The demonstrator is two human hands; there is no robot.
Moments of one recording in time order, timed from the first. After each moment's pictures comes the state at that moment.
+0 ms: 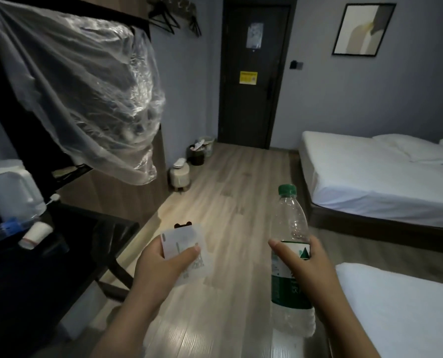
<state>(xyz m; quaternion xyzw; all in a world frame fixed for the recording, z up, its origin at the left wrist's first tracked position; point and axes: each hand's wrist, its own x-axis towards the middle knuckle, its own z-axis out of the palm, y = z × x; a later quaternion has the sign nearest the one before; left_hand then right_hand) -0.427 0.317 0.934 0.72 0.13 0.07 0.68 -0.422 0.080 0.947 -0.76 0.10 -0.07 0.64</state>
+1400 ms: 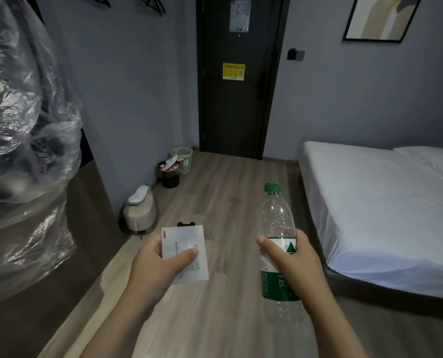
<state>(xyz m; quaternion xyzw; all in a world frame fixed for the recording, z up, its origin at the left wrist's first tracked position) 0.331 0.180 0.925 0.73 0.09 0.04 0.67 0.331 -0.051 0.940 -0.77 0.11 -0.06 0.62</state>
